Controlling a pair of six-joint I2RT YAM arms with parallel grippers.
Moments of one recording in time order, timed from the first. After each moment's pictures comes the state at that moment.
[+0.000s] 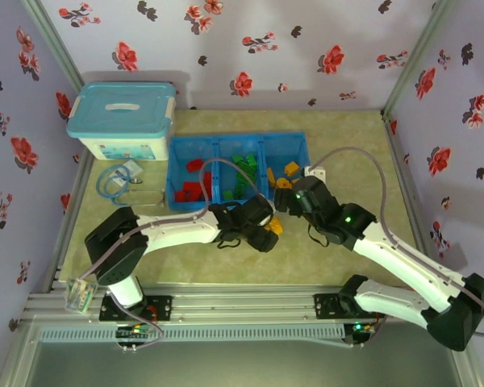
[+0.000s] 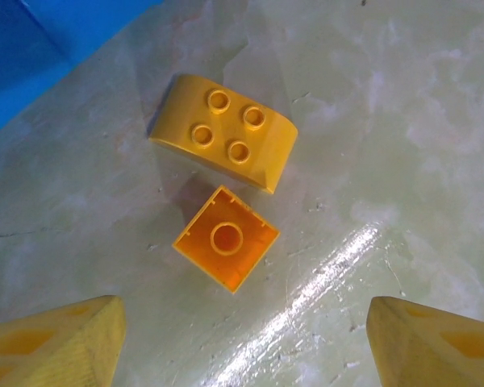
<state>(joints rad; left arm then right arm) -1.12 1.72 1.11 -0.41 -0.06 -0.36 0.79 0.99 0.88 -0.64 0.37 0.66</state>
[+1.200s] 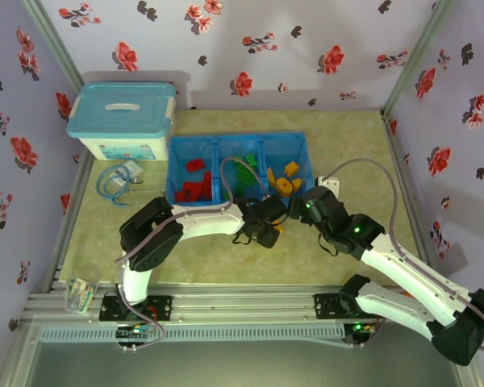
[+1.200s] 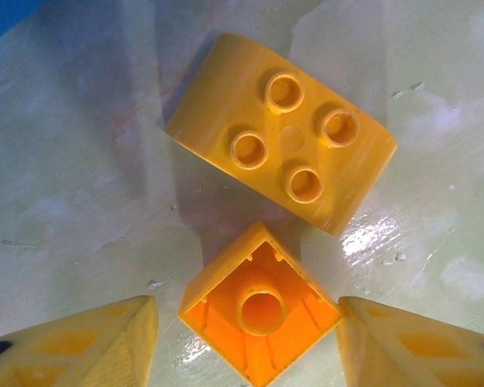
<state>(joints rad) -1.12 1.95 1.32 -0.59 -0.11 -0.48 0.75 0.89 0.76 -0.68 0.42 0.69</state>
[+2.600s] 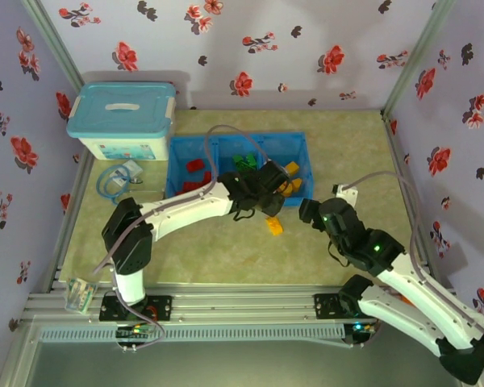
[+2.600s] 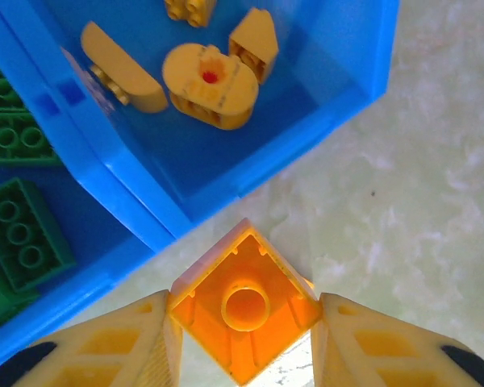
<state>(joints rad) -1.05 1.85 1.58 -0.71 -0.18 -0.40 0.75 0.66 0.70 -0.74 0.48 0.78</state>
